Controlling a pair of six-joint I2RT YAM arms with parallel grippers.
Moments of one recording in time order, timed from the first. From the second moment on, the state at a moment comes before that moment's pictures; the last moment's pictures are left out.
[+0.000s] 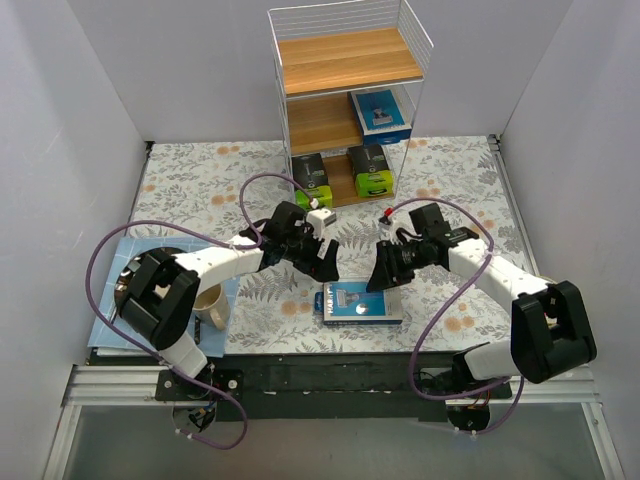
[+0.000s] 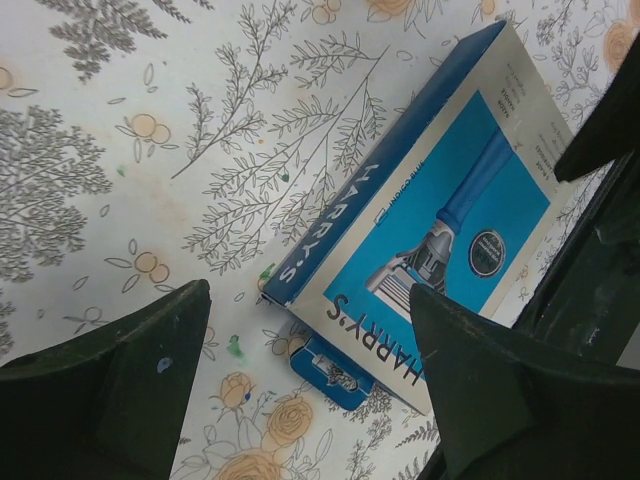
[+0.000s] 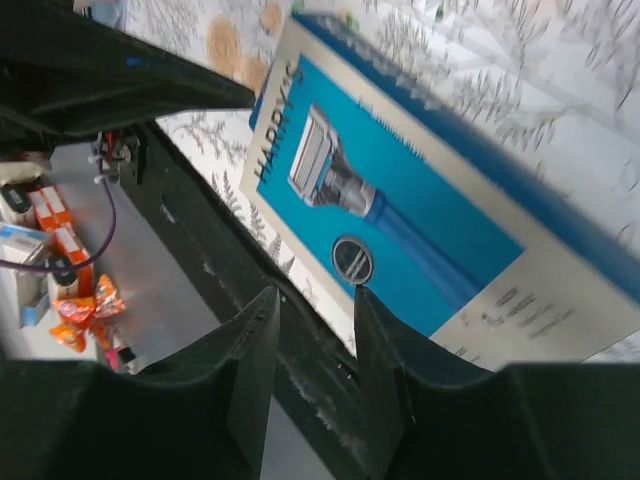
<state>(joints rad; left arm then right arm) -0.64 1.60 0.96 -0.15 0.45 -0.14 0.40 1.38 0.86 -0.55 -0.75 0.18</state>
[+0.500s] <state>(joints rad) -0.68 1.67 0.92 -0.10 0.46 -0.23 0.40 1.26 0.54 -0.68 -0.79 0.24</state>
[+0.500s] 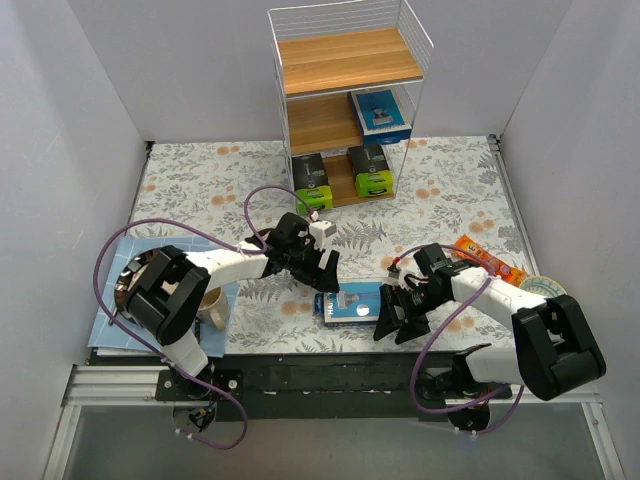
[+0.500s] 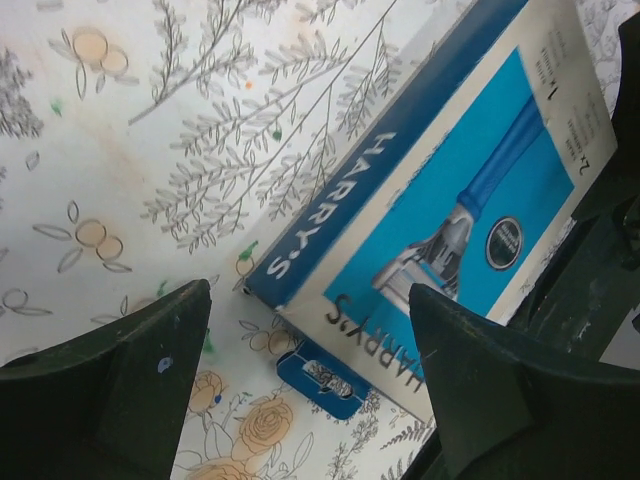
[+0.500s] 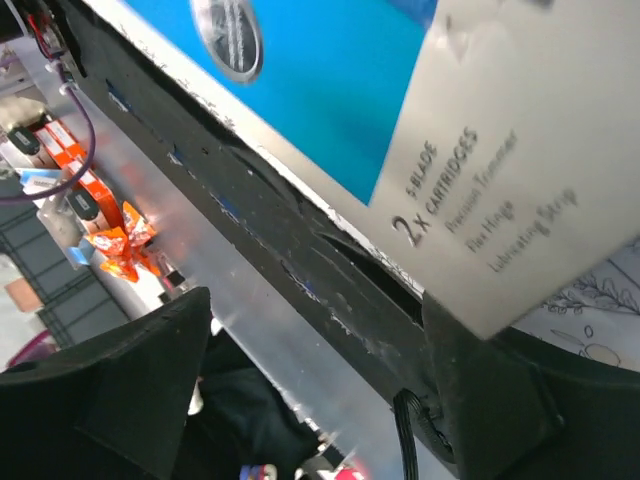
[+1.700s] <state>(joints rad) -0.56 1.40 0.47 0.11 0.65 -0.68 0.29 1.52 0.80 -0.44 -0.71 0.28</state>
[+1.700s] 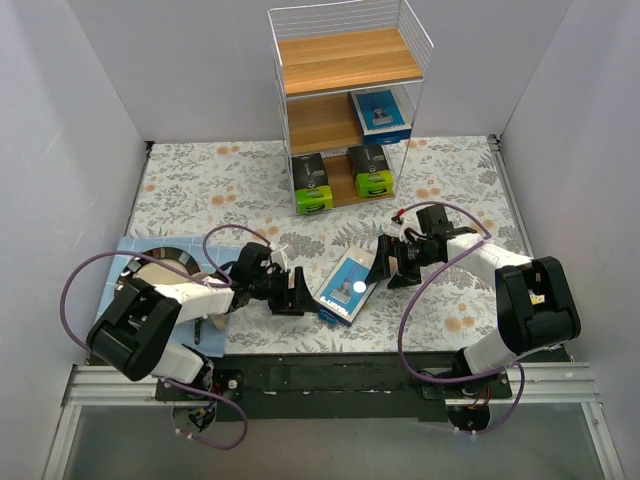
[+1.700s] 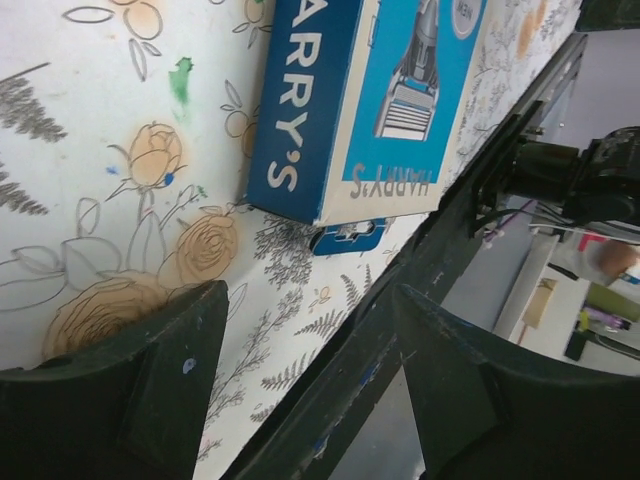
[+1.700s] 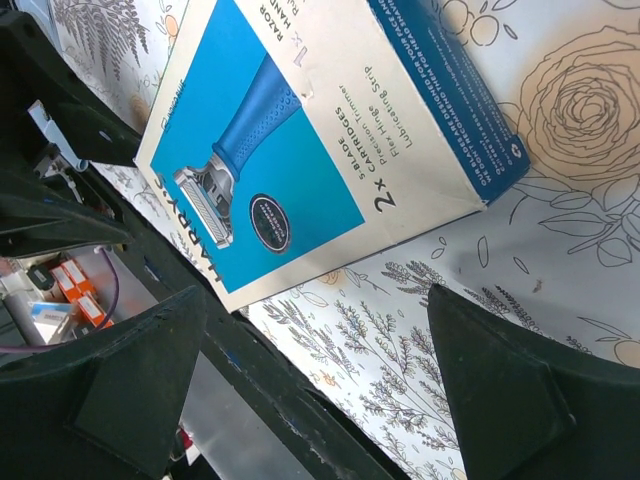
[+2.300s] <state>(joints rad) -0.65 1.67 0.54 0.34 0.75 -0.71 0.25 1.52 0.78 -0.41 -0.71 0.32</state>
